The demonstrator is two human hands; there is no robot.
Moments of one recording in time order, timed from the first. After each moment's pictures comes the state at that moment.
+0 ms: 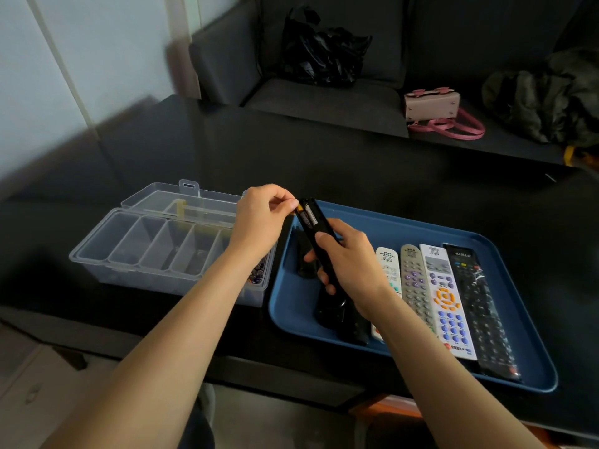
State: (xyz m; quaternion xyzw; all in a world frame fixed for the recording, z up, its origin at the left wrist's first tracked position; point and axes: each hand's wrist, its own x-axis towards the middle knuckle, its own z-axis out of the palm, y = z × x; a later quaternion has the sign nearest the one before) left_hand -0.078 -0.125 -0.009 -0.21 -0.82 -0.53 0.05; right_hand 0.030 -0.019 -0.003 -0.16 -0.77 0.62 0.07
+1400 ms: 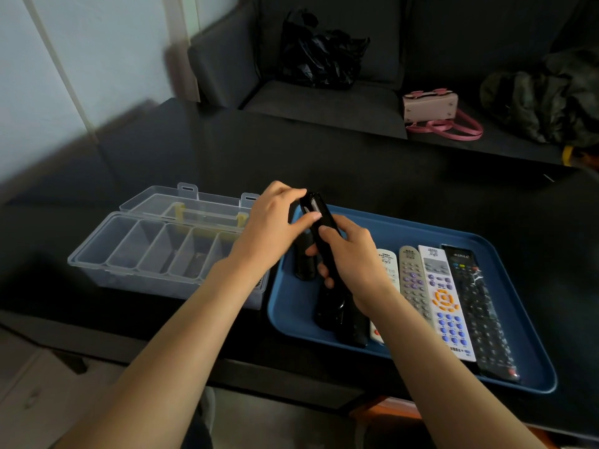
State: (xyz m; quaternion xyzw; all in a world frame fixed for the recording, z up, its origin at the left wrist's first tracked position) left_hand -0.070 -0.120 -0.005 -0.33 -0.85 -0.39 0.12; right_hand 0.025 -0.018 0.002 -0.19 -0.74 0.64 0.09
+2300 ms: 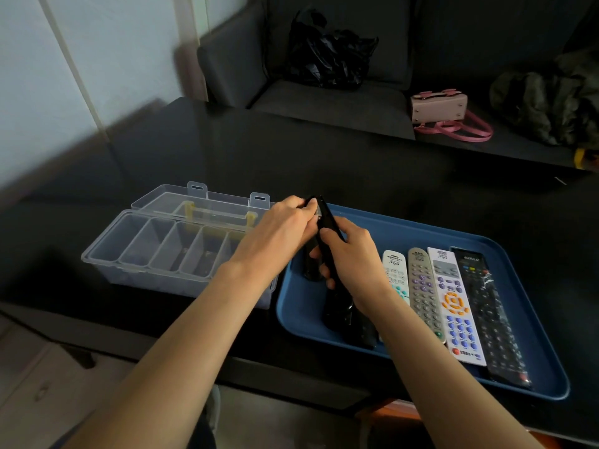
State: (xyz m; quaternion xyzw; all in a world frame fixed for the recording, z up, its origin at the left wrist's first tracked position) left_hand -0.066 -0.125 -0.009 -0.40 -0.87 -0.26 0.14; right_hand 0.019 -0.028 0.000 -0.20 -0.77 0.60 0.09
